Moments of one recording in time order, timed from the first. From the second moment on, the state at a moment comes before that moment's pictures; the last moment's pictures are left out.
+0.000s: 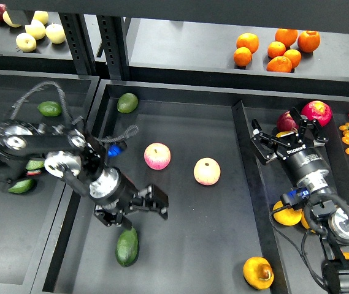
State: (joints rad) left arm -1.30 0.30 0.42 -1.21 0.23 -0.49 0.49; right arm 0.15 0.01 1.47 1.25 0.17 0.17 -0.24
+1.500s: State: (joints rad) left arm -1.22 0.00 0.67 -0.86 0.30 -0.49 0.49; right arm 0.13 0.01 1.47 1.25 0.17 0.18 -0.25
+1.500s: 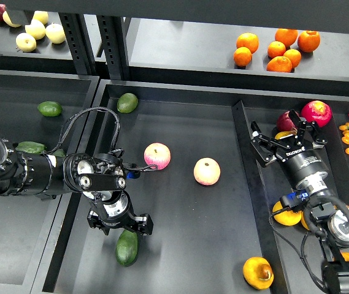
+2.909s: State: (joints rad) left arm -1.15 0.00 0.63 -0.77 0.31 -0.49 0.49; right arm 0.13 0.01 1.46 1.25 0.17 0.18 -0.25
